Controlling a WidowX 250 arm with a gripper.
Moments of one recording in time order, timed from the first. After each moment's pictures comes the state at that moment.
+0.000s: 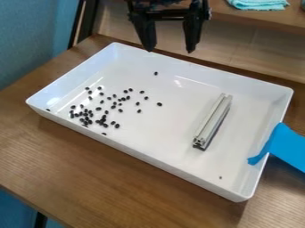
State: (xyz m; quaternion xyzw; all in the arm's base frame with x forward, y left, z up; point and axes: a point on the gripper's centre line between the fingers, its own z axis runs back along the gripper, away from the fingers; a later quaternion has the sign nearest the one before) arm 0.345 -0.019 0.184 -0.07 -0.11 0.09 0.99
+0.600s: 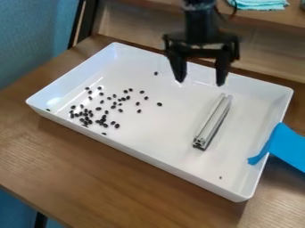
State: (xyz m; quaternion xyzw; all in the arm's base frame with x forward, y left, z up) arm 0.377 -0.053 0.130 -0.06 -0.10 0.09 0.99
